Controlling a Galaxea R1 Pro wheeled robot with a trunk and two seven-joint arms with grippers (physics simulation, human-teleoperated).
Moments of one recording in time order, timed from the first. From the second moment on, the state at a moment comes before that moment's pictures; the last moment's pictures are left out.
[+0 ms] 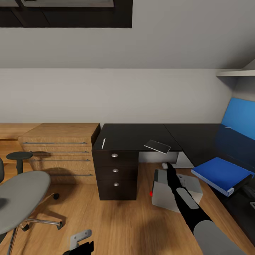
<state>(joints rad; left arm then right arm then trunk) 0.00 0.16 -0.45 -1.33 0.78 0.33 0.65 -0.64 -0.04 0.11 -0.69 -1.55 -0.15 0.07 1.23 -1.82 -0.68</state>
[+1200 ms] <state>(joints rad) 0.00 0.14 -0.55 -1.24 0.71 0.31 0.65 -0.64 -0.04 0.06 -0.70 -1.56 -0.07 0.13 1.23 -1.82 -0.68</state>
